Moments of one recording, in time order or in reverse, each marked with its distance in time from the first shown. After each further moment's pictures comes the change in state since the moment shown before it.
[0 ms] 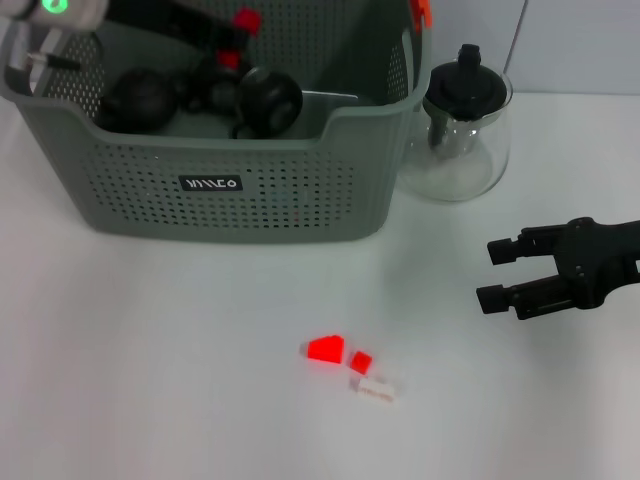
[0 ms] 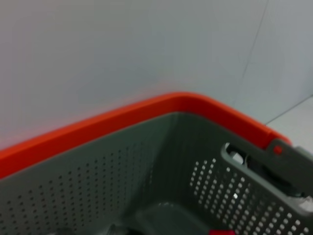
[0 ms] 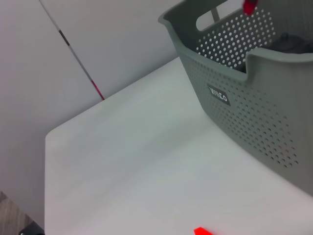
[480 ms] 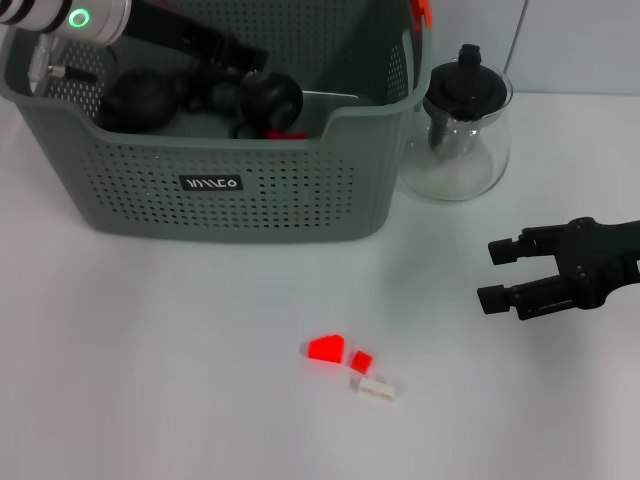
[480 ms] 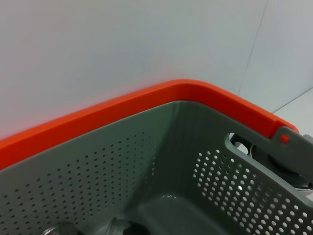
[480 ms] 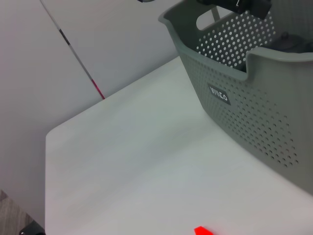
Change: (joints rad) left arm -0.007 -0.016 0.041 -0.029 0.036 -0.051 -0.007; right arm 0.001 -0.003 -0.001 0.003 0.000 -0.001 -0.001
